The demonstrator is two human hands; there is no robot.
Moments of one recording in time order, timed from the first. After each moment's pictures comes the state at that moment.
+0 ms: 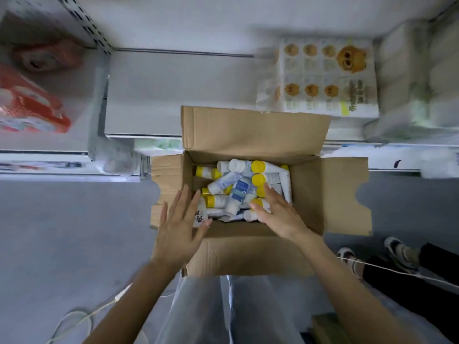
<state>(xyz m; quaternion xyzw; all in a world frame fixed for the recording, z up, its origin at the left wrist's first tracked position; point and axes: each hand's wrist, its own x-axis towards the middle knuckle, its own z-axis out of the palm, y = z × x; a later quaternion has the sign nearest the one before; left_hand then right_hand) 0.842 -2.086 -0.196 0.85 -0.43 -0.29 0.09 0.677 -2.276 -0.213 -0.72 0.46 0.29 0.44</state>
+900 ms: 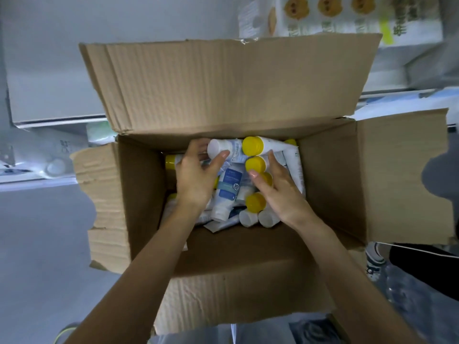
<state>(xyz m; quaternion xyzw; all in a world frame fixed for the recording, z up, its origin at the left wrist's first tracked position) 0.834 -2.231 -0.321 0.83 -0.20 -0.34 0.39 0.681 -2.295 -0.319 -0.62 0.55 0.11 0.55</state>
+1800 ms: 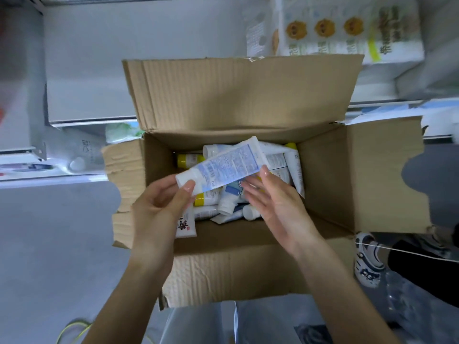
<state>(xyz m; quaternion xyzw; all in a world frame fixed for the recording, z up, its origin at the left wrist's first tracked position) 0.832 -2.153 -0.210 0.74 0.08 -0.40 0.53 0.697 -2.261 -0.237 -0.26 0.56 -0.10 0.78</state>
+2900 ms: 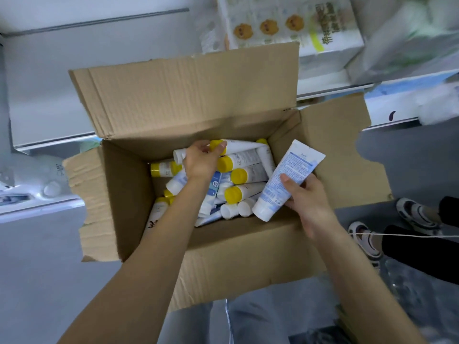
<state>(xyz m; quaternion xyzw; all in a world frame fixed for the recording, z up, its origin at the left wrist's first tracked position) 0.796 -2.273 -0.329 0.82 -0.07 -0.42 0.39 0.610 -2.287 -0.259 -0.36 0.67 -0.17 0.62</state>
